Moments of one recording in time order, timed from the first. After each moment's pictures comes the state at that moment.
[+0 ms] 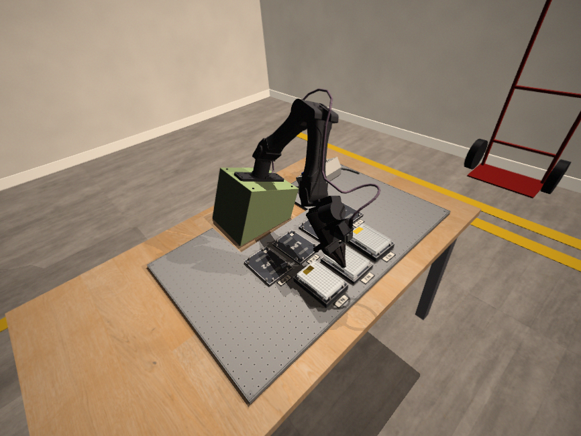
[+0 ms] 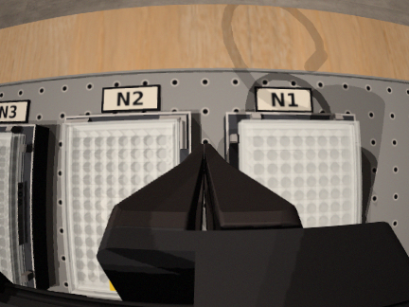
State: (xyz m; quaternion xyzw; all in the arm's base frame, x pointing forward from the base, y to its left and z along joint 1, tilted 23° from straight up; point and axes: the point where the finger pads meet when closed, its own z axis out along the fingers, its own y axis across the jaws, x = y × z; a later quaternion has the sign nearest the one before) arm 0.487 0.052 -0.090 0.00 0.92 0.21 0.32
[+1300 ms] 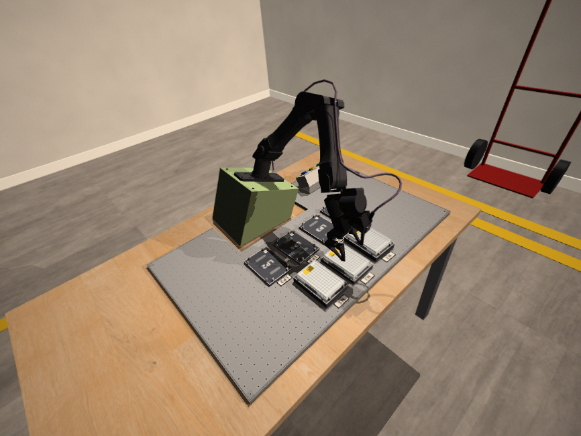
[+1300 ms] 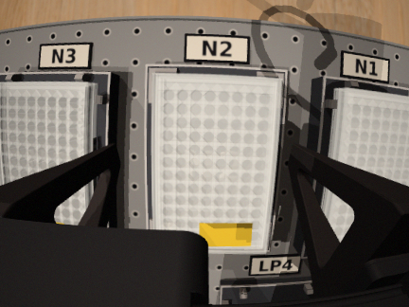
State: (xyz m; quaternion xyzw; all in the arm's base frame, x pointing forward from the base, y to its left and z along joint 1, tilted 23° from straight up) arm 0.458 0.110 -0.064 -0.05 0.95 0.22 0.22
